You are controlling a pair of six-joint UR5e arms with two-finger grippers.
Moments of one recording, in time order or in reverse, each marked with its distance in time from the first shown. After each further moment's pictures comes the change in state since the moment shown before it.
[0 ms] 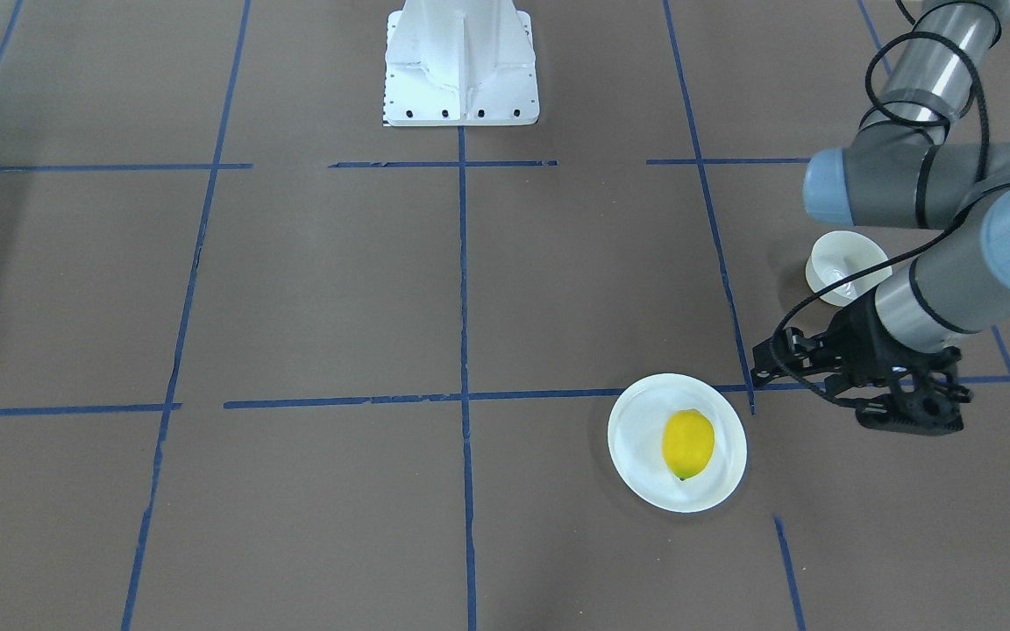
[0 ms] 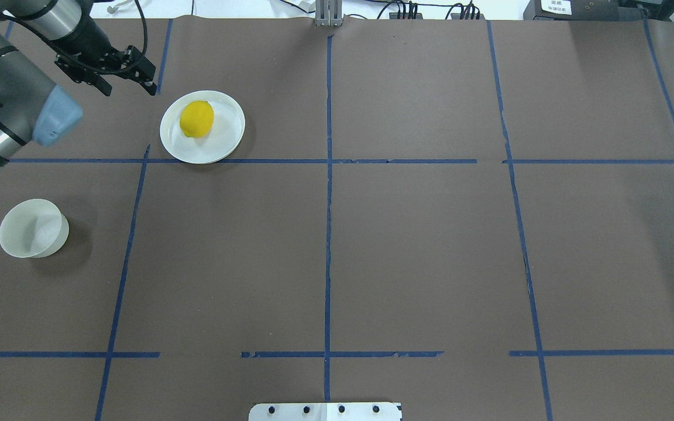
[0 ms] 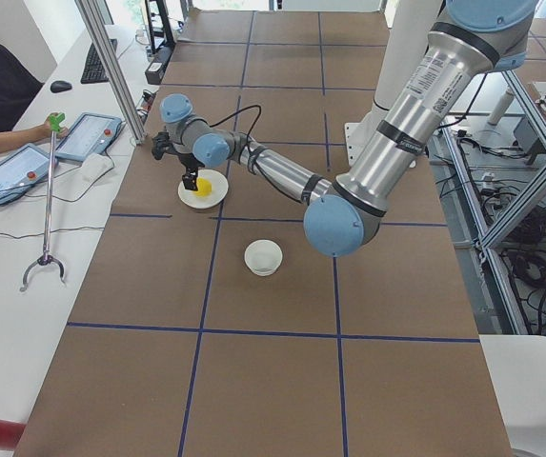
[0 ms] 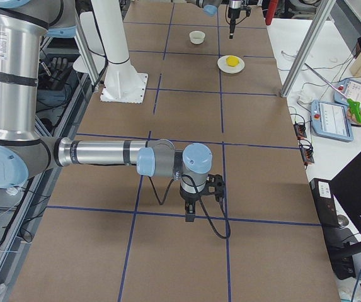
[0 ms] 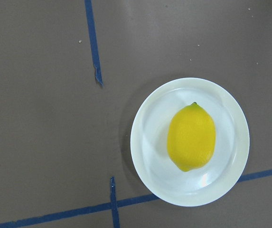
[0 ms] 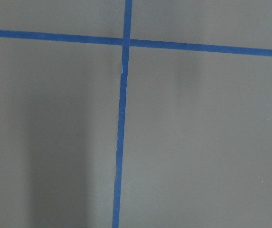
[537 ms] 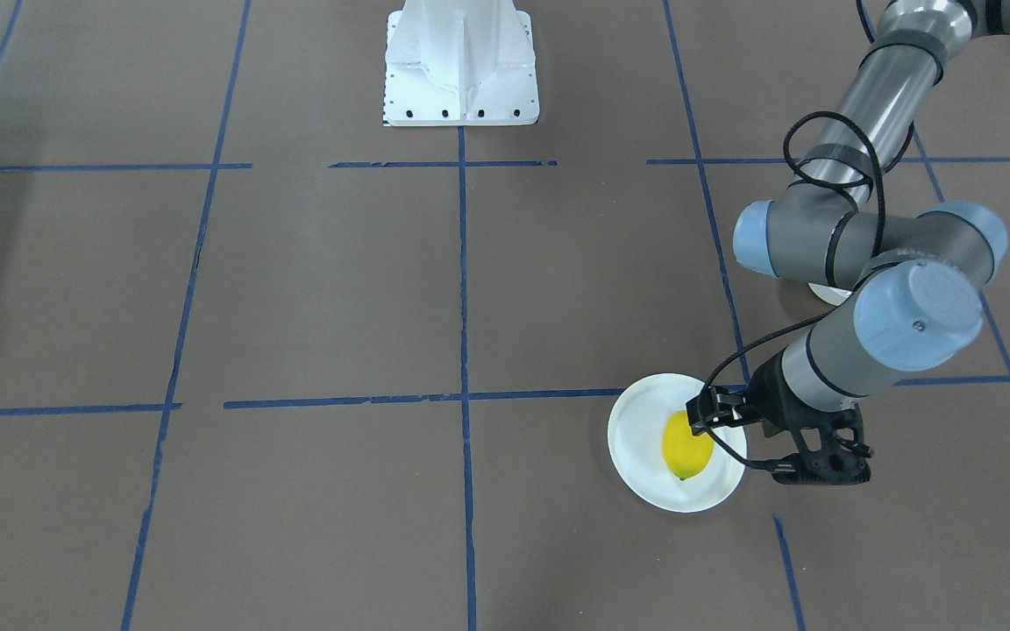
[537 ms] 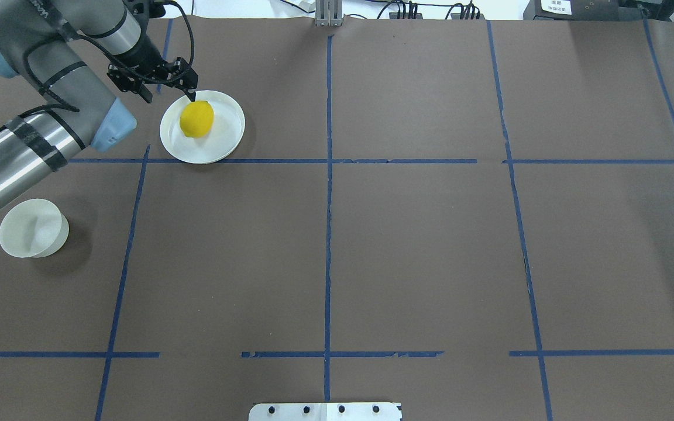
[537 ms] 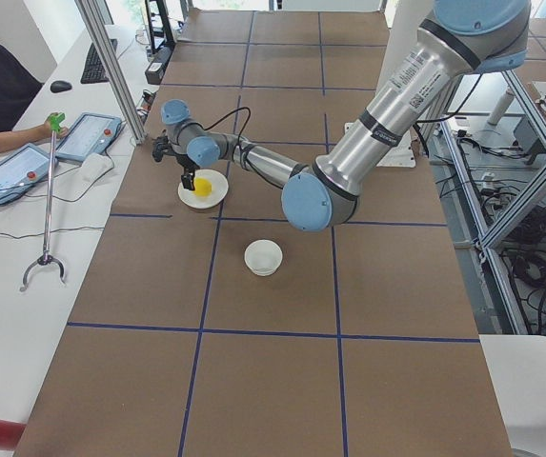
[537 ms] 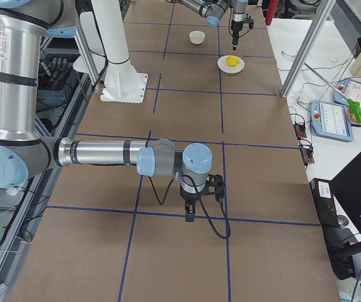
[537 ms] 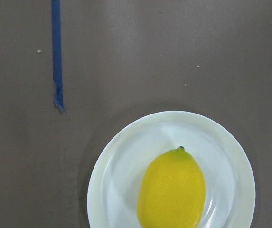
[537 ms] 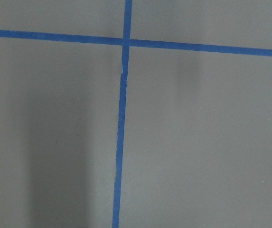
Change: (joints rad) left arm 0.078 -0.112 0.214 -0.148 0.080 -0.126; right arm 0.000 0.000 0.000 0.000 0.000 0.000
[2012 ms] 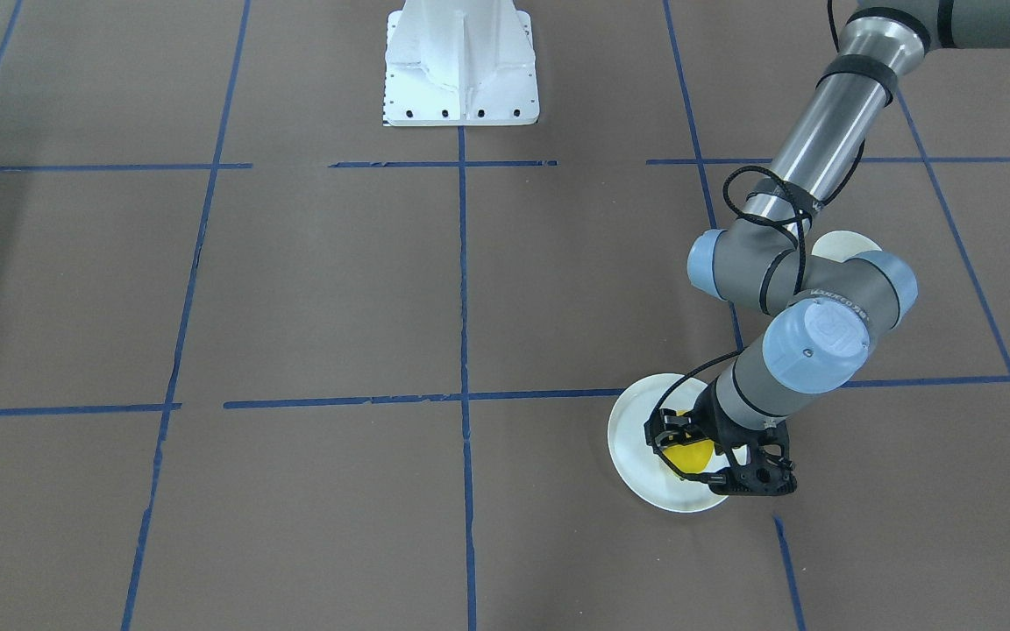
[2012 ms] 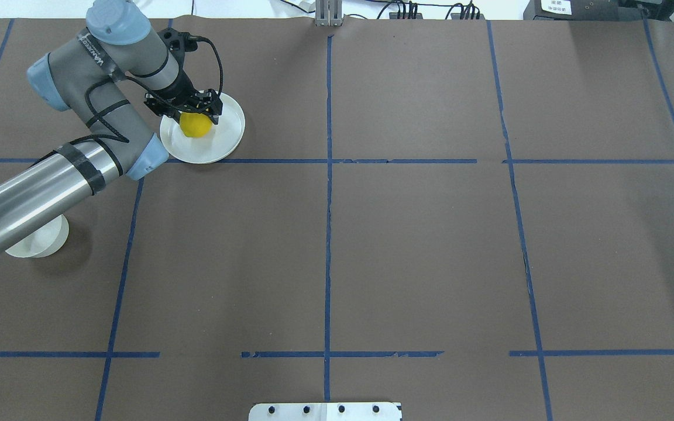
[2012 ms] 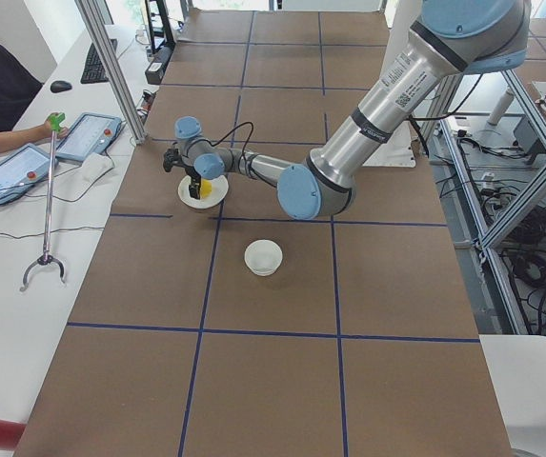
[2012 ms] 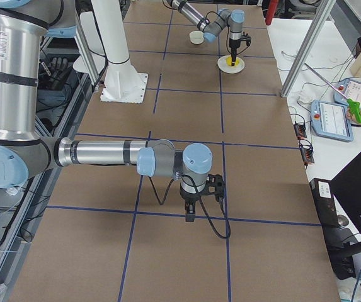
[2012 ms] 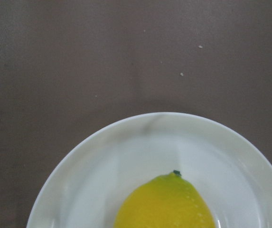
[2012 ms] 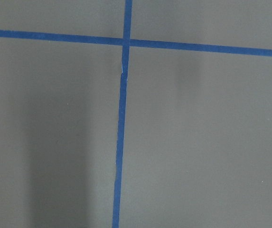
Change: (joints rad) left arm 0.082 -0.050 0.181 -0.186 0.091 -0.075; right arm 0.000 0.000 0.000 0.000 0.000 0.000
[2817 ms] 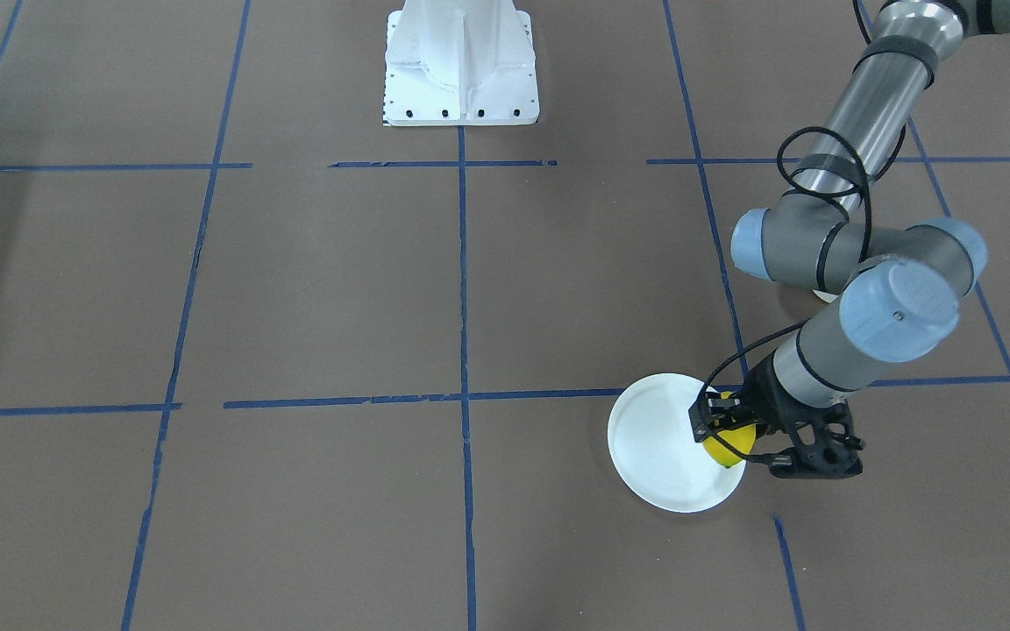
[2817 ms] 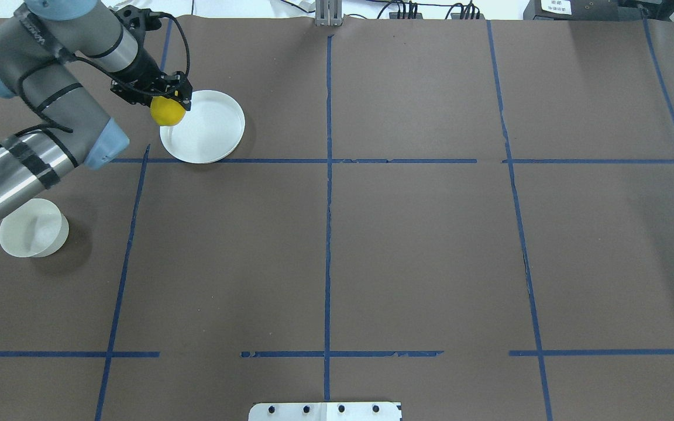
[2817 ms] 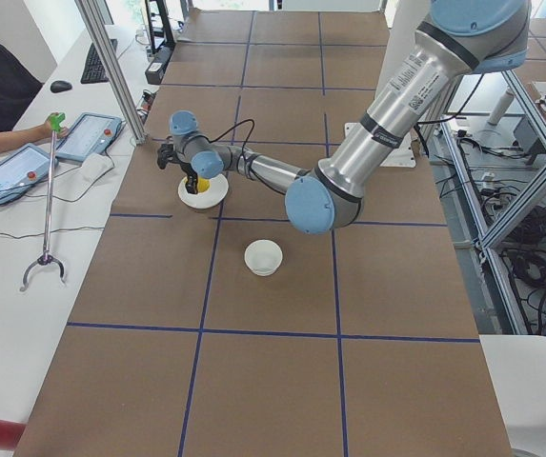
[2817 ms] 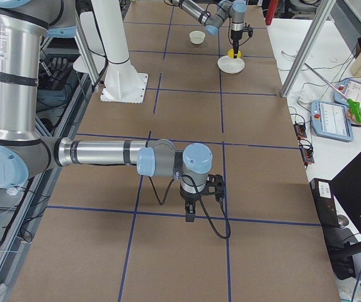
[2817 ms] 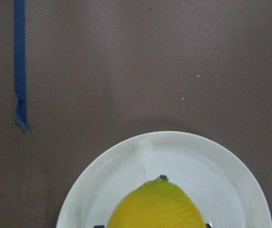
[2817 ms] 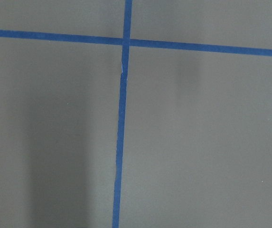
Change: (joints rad) left arm -0.083 0.153 -0.281 0.100 -0.074 0.005; right arm 0.000 0.000 0.000 0.000 0.000 0.000
